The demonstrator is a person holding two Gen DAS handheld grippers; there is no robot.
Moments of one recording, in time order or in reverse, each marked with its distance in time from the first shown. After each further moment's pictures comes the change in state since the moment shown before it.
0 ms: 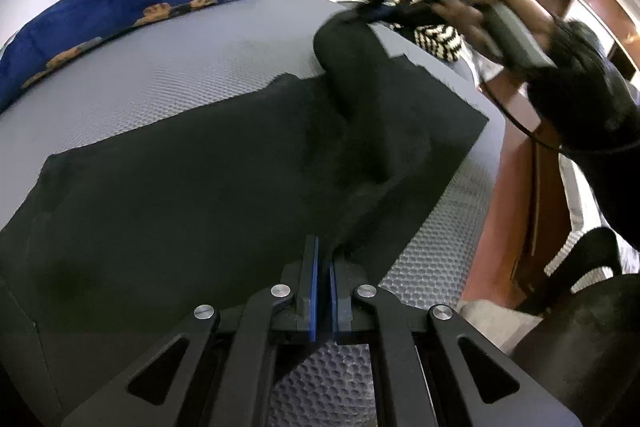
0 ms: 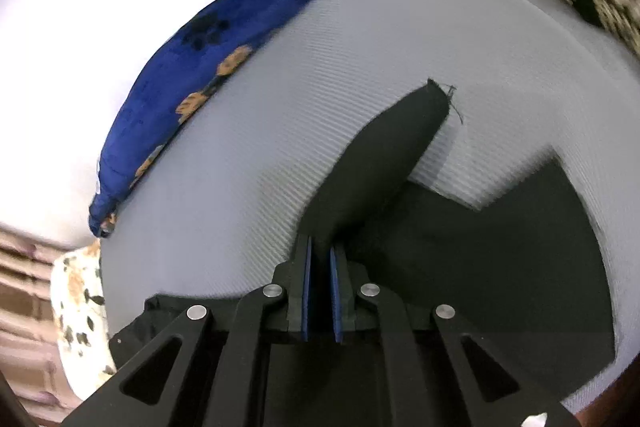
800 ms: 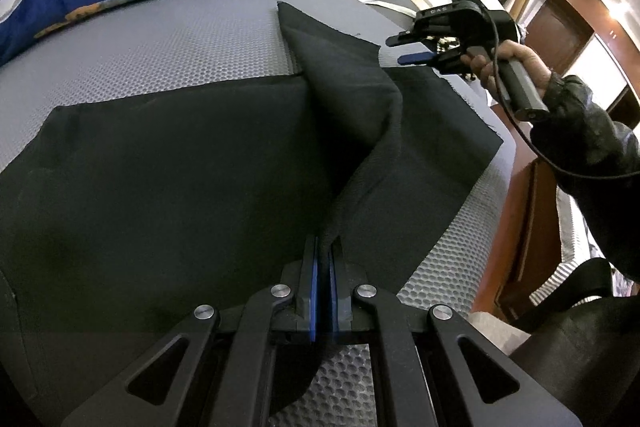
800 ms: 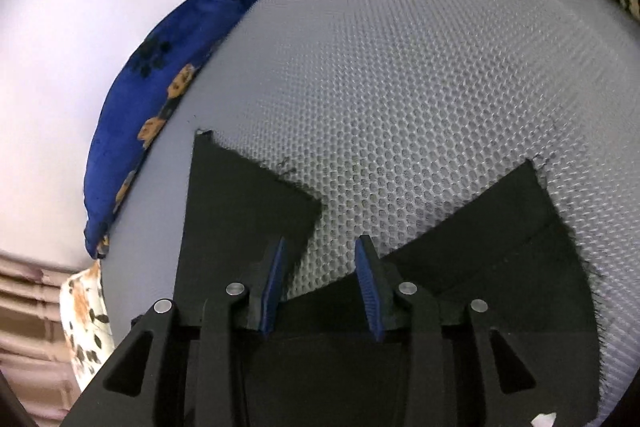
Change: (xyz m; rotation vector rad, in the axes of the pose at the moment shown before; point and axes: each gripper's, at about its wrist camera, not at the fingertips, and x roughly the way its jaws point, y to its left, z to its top) left arm 0.011 0.025 -0.004 -0.131 0.011 -0.023; right arm 0.023 -0.112 -0.006 0.190 0.010 0.096
